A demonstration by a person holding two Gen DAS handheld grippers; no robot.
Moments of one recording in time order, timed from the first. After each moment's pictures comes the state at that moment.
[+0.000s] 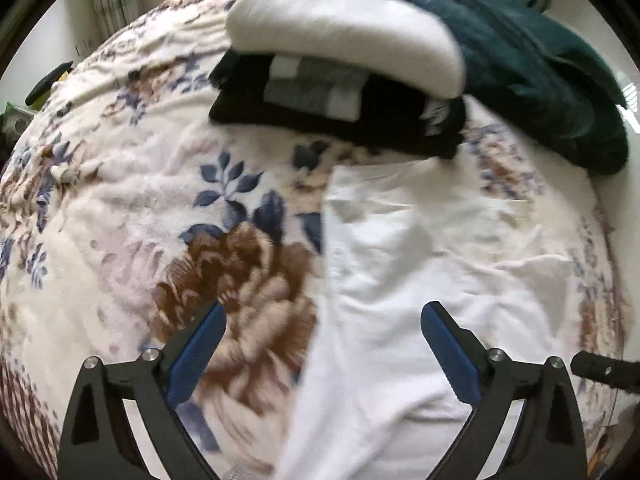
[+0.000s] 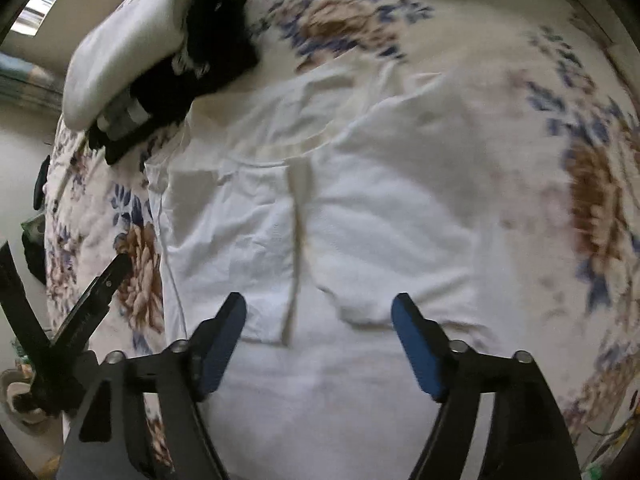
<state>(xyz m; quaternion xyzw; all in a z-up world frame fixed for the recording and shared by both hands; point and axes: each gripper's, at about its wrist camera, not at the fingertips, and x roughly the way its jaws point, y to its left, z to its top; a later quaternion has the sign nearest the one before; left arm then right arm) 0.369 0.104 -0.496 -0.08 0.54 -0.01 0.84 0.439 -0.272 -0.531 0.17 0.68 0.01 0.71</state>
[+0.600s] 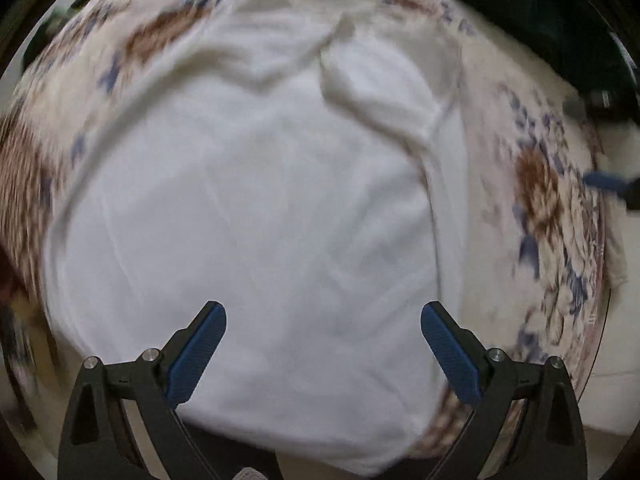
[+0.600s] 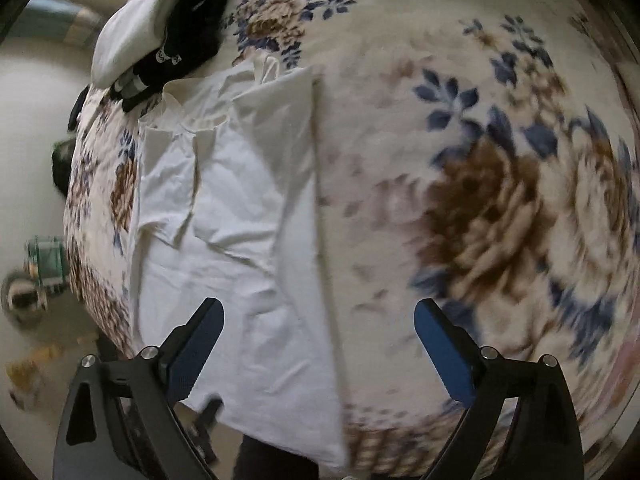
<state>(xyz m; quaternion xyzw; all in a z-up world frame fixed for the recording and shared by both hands) 0.161 -0.169 -0.522 -0.15 0.66 0.08 0.73 0.431 -0.465 -0.544 0.10 0.72 0.15 0.67</state>
